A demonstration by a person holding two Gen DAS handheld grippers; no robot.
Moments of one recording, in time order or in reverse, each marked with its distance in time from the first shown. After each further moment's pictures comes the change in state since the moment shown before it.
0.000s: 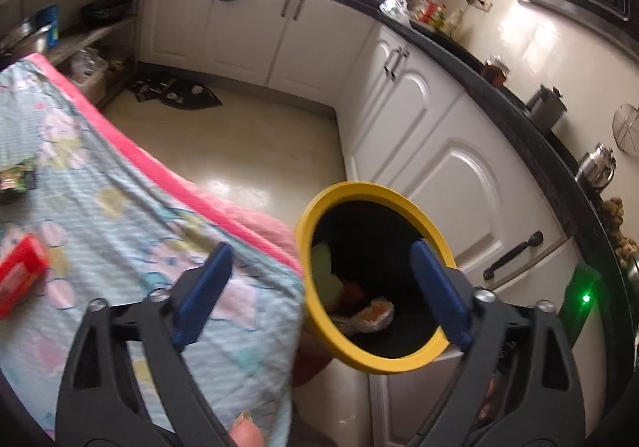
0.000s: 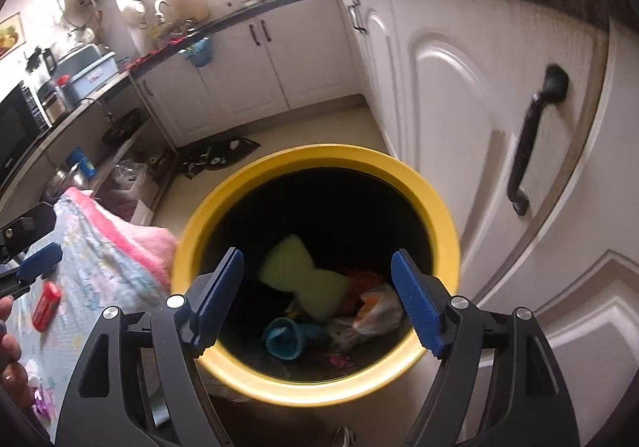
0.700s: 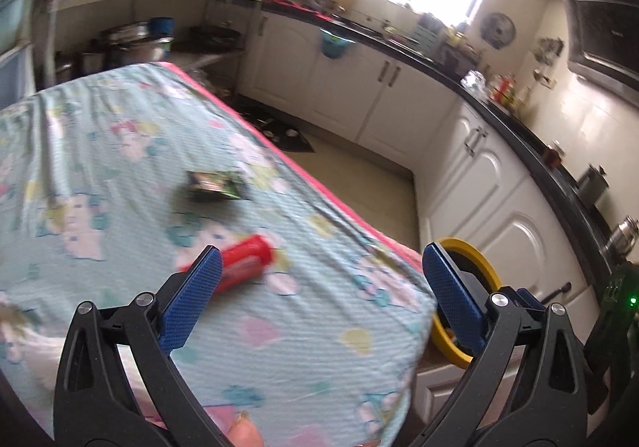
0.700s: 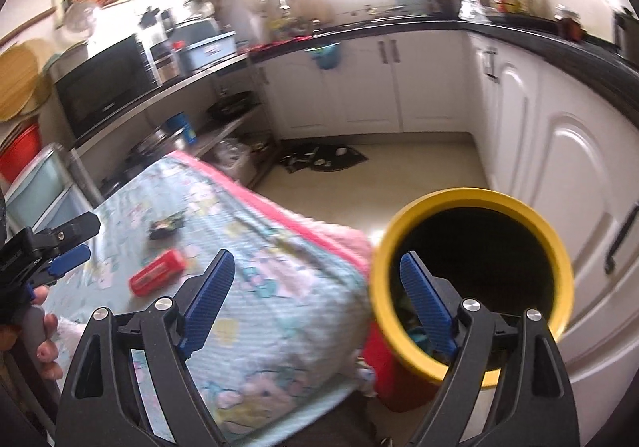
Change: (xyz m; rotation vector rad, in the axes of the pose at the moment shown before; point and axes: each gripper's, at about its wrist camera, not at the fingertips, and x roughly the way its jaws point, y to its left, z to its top) left arm -0.143 0.118 -0.018 -0.168 -0.197 0.235; right arm -0.058 0.150 -0.005 -0.257 -0.033 0.293
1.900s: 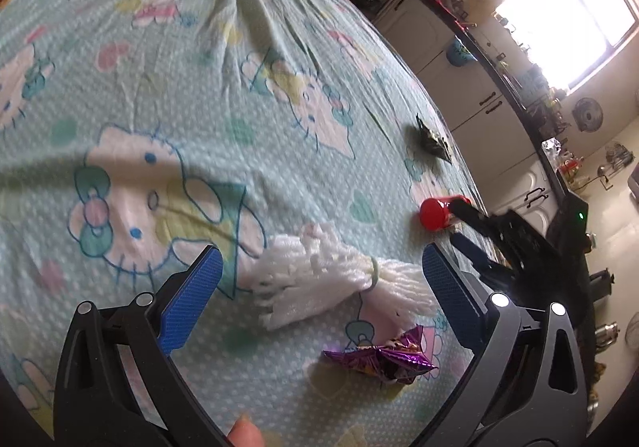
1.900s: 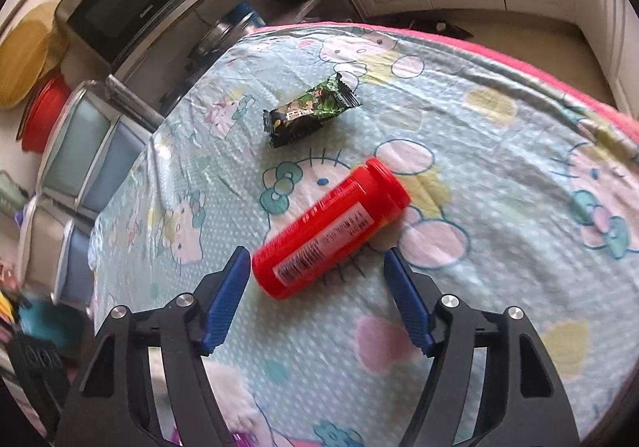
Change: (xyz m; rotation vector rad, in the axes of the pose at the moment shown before) left arm -0.053 0.198 -0.074 -0.453 0.145 0.089; right arm 0.166 0.170 -0.030 0.110 0.440 0.277
